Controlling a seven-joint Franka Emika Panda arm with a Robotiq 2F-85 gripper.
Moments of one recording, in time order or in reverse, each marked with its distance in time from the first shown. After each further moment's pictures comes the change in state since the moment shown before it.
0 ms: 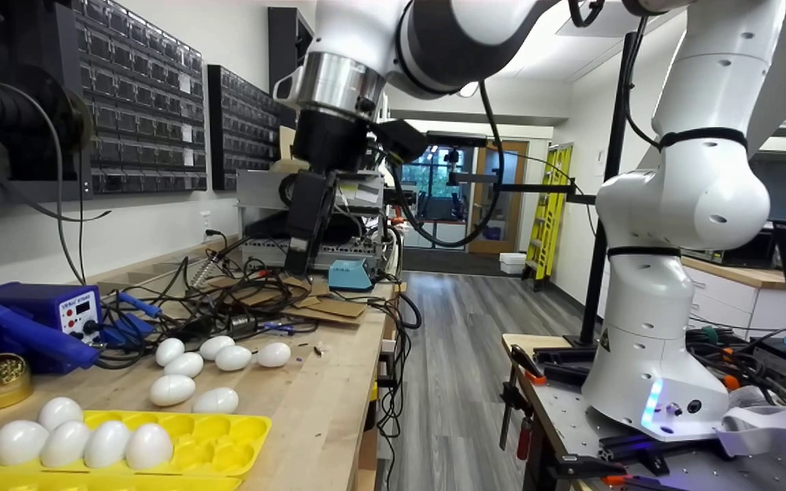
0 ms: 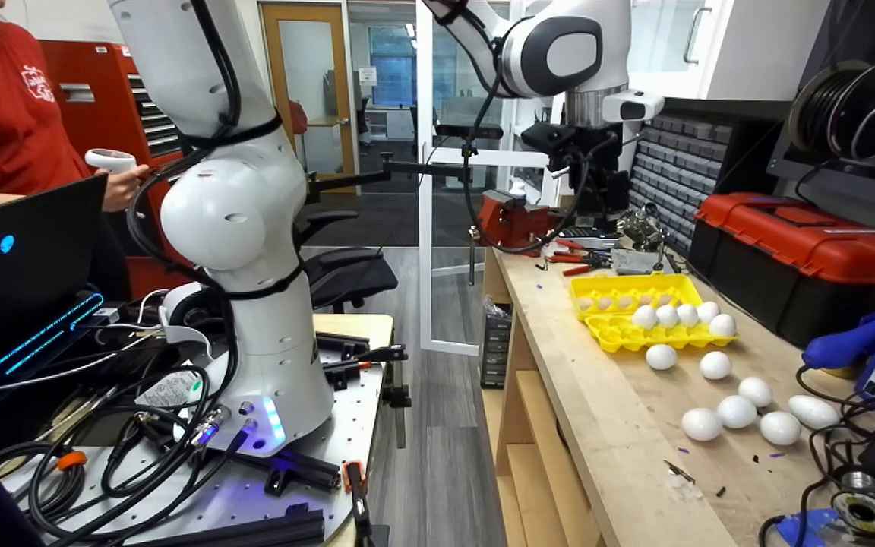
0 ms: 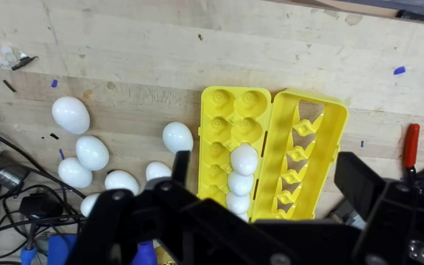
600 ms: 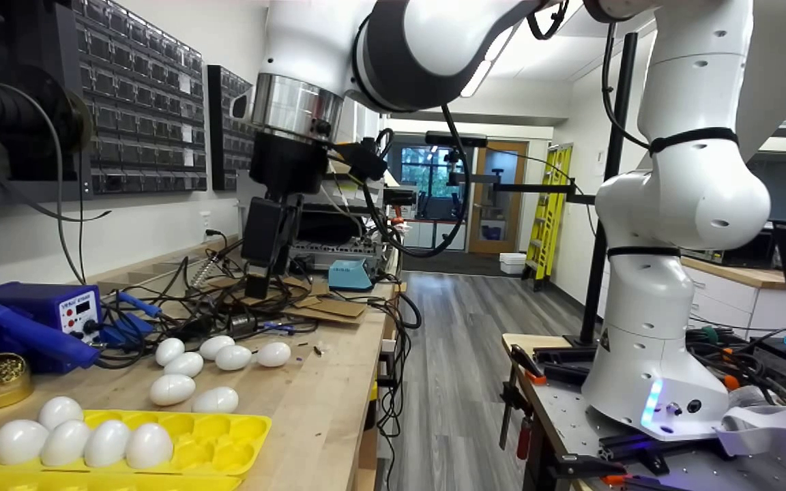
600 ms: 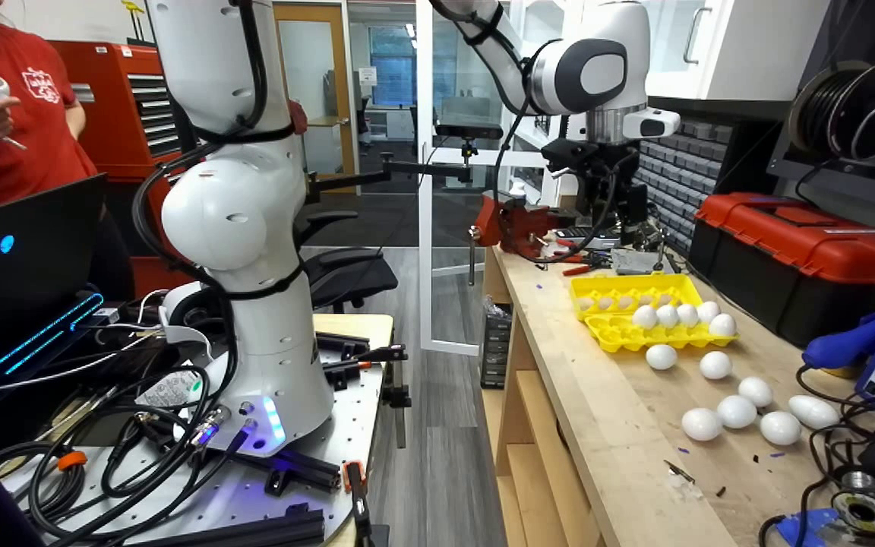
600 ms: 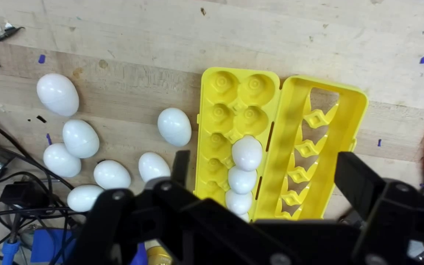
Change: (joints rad) arm 0.011 0.166 0.001 0.130 -0.108 0.003 0.059
